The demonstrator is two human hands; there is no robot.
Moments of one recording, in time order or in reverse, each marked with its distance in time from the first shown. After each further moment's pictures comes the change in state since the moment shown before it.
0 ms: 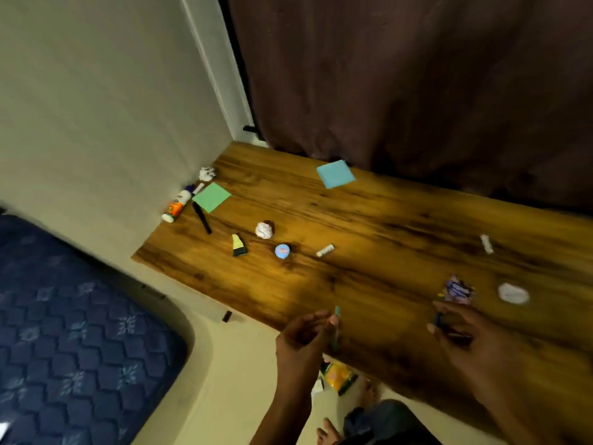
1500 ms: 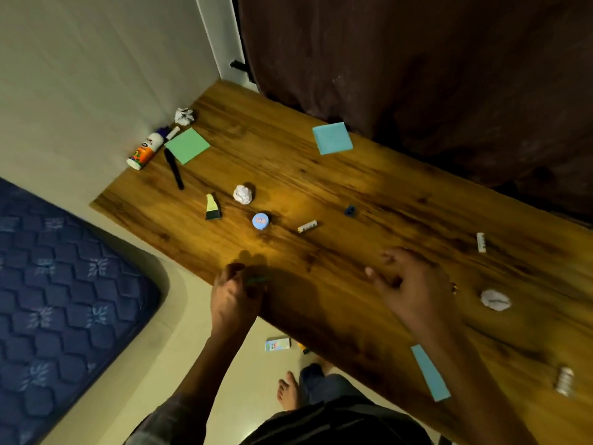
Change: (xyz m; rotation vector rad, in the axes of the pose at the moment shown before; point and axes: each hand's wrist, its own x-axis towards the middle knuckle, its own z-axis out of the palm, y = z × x) left_hand 0.130 -0.061 -0.066 1.186 0.245 0.381; right_hand 0.088 -0.056 0.028 -0.387 -0.169 -0.117
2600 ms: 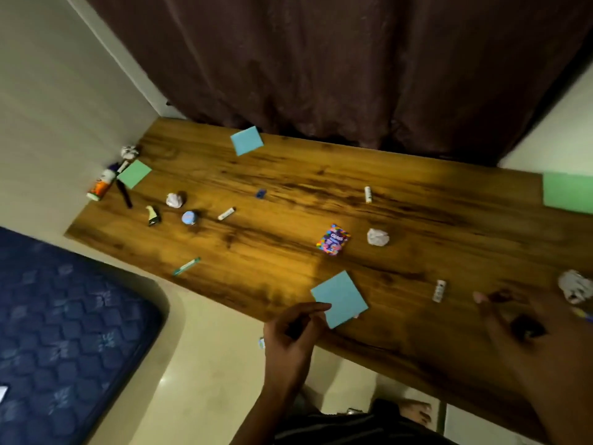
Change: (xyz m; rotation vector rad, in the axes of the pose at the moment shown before) left_hand -0.243 0.298 0.036 -0.952 -0.100 0.002; right_hand -0.208 0.282 -0.179 0.103 0.405 0.204
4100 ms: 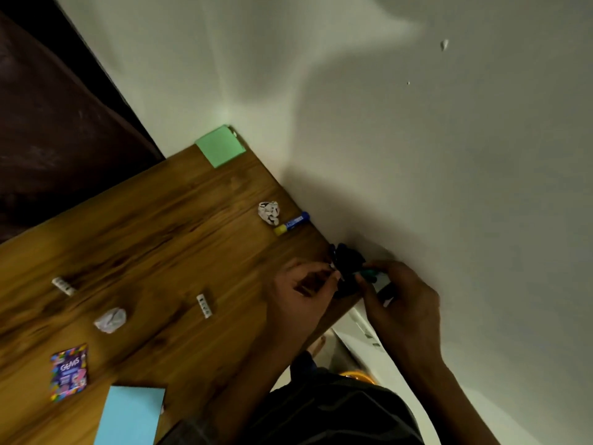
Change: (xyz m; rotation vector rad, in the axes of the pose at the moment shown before) left_hand -0.071 0.003 0.319 0.195 -1.075 0.340; right_hand -0.111 0.099 -0.085 -0.030 0.541 0.646
